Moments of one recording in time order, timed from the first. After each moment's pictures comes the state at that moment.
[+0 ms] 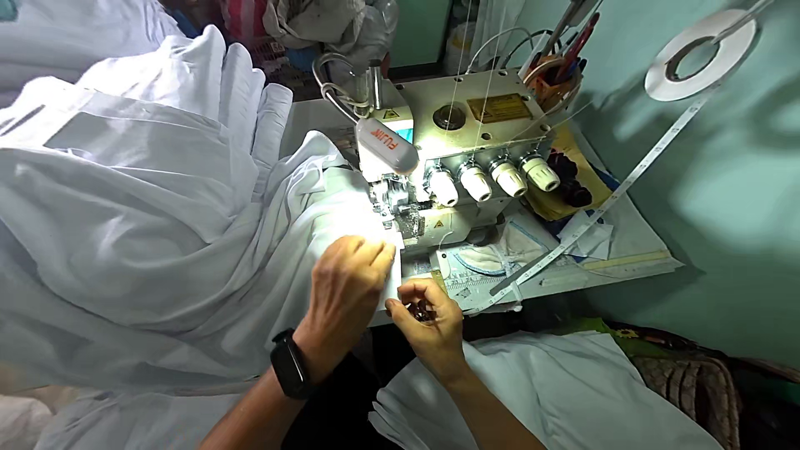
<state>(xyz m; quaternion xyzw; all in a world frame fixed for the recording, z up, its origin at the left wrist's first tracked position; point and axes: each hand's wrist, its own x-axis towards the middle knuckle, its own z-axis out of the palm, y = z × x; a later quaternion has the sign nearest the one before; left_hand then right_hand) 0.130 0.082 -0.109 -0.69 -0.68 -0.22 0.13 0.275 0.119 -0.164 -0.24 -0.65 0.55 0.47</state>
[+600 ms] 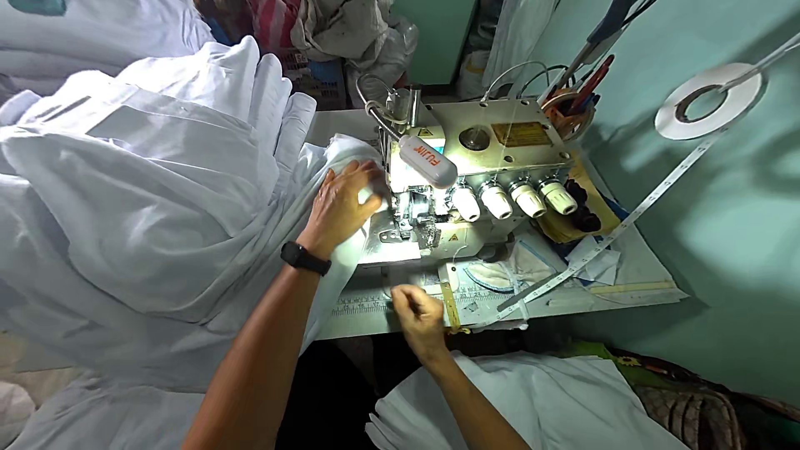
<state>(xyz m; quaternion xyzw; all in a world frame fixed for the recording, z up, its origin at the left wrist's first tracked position) 0.038 0.153 -0.114 -0.61 -0.73 -0.32 -0.05 0.252 0.132 -0.217 -0.23 -0.73 0.44 0.47</state>
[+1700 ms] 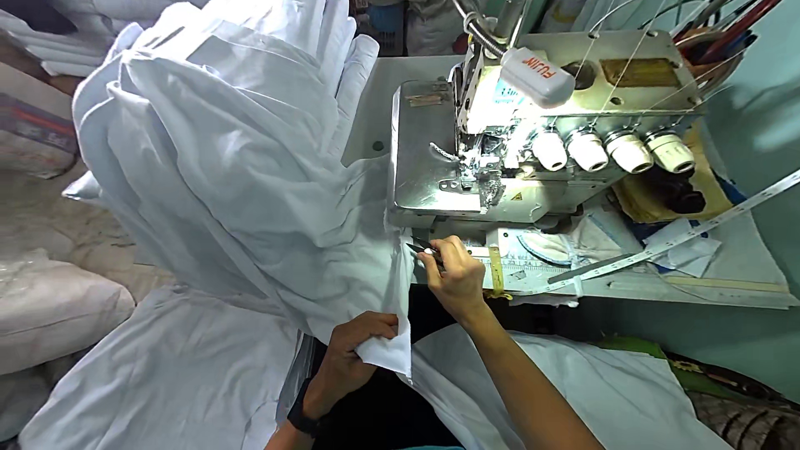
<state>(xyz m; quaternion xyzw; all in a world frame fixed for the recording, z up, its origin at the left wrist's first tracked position) 0.179 -0.083 -0.186 -0.50 -0.56 -0.63 -0.20 0.249 0.125 -0.216 -0.22 -0.87 0.19 0.39</state>
